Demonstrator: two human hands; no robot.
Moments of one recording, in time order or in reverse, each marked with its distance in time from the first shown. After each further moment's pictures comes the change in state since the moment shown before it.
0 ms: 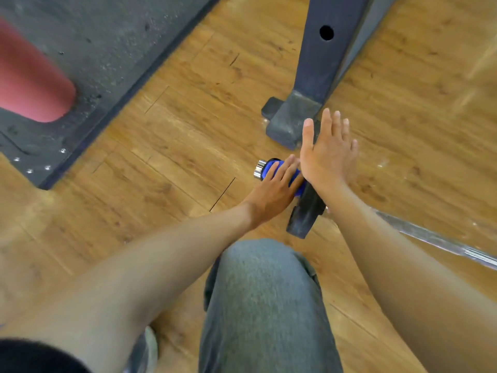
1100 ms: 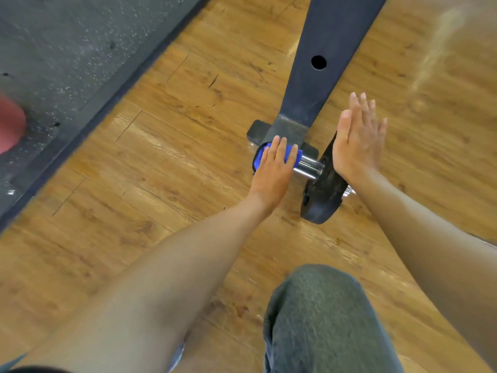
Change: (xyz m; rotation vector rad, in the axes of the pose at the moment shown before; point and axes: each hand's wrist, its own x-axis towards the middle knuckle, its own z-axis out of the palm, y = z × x) left_hand 0.093 -0.062 0.007 -0.325 0.276 -0.321; right_hand 0.090 0.022 -0.018 0.041 0.188 -0.052
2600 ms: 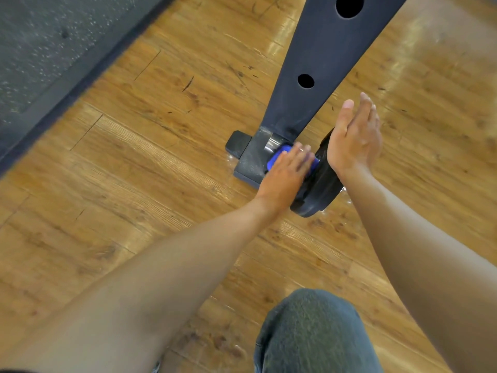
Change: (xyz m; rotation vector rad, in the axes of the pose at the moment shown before) left_hand 0.064 0.029 0.024 -0.070 -0.043 0.204; right_hand 0.073 0.009 0.013 -0.001 0.207 0.141
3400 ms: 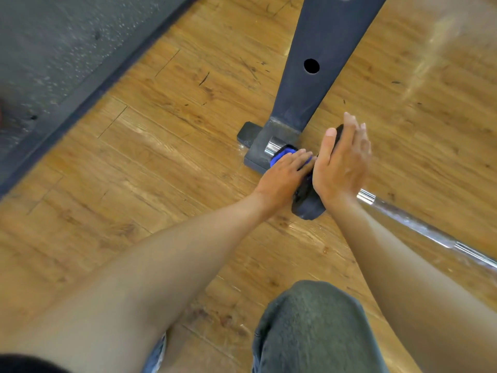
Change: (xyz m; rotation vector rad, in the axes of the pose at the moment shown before) left_hand -0.041 0.003 0.000 -0.170 0.073 0.035; right_hand -0.091 0.002 -0.013 -0.020 0.008 -0.124
